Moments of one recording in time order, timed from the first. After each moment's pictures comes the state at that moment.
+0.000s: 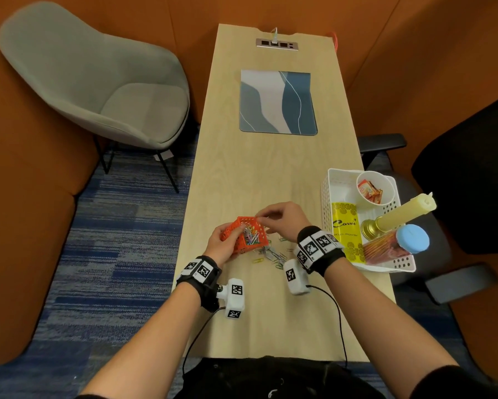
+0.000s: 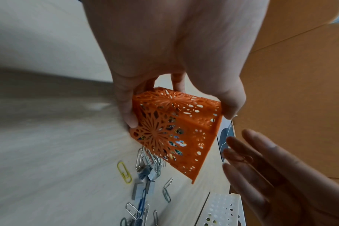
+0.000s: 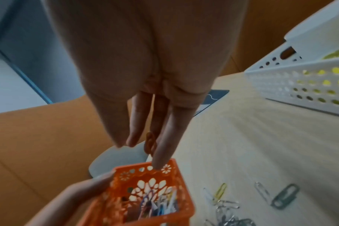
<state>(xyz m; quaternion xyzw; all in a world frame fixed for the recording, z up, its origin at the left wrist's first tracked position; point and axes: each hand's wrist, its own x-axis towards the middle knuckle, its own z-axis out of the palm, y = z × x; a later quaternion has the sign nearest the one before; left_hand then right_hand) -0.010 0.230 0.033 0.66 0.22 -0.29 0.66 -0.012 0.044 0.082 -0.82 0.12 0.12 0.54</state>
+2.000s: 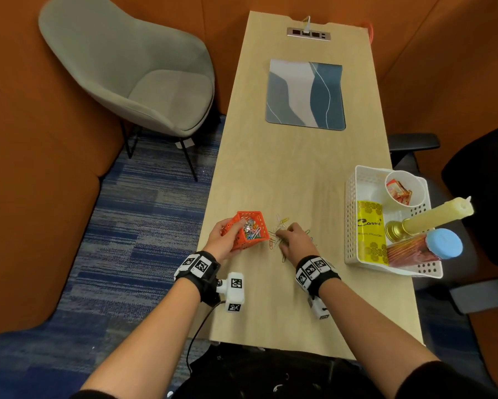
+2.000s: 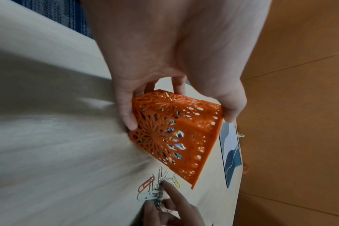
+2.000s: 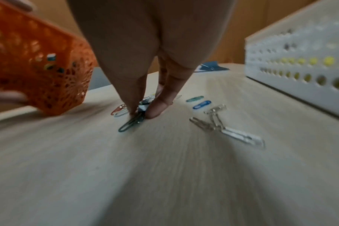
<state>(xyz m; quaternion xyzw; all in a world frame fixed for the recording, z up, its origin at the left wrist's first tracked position) -0.015 0.282 0.023 0.63 0.26 -0.29 0.67 -0.054 0.068 -0.013 -0.96 0.06 0.14 0.23</state>
